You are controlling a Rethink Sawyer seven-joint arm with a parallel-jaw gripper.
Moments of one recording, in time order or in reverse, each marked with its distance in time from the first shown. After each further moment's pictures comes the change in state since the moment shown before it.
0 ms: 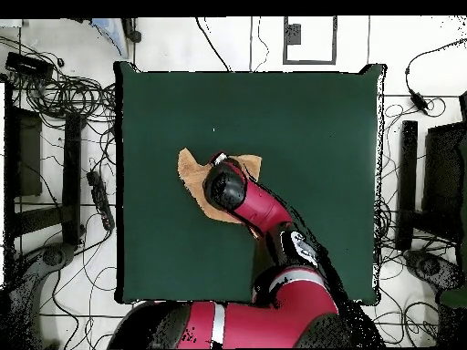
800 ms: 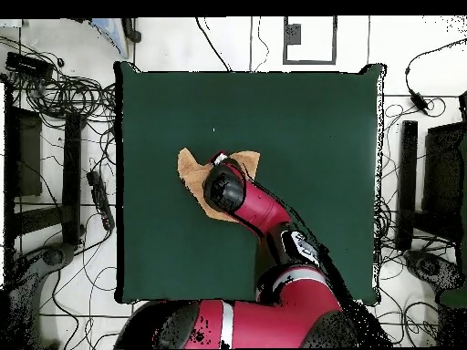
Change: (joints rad) arm -0.017 0.002 0.022 0.008 -0.032 -0.041 0.000
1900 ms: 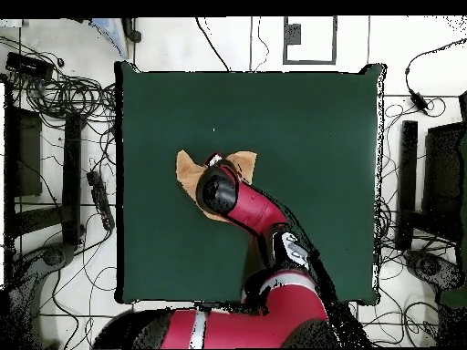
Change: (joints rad) arm 0.070 -0.028 -0.057 0.001 -0.003 0.033 0.000
